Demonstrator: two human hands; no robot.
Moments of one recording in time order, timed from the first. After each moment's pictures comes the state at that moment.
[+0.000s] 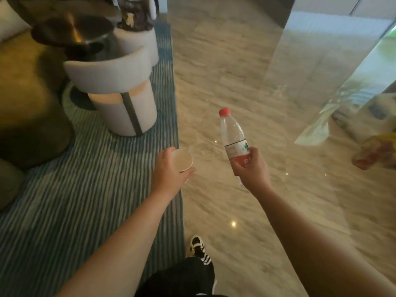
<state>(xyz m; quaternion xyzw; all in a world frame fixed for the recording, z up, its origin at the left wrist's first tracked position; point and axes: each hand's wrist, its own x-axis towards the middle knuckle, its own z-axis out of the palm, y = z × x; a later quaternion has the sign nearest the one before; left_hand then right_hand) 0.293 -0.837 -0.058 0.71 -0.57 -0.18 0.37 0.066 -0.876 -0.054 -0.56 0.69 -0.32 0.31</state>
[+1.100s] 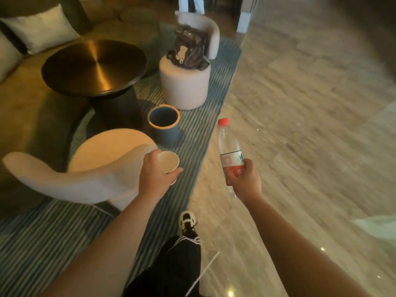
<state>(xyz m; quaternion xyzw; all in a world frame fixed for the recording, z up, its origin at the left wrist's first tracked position) 0.501 -1.766 -0.057 0.83 -0.37 -0.11 0.41 0.288 -1.885 -0.049 -0.66 0.59 -0.24 0.40</state>
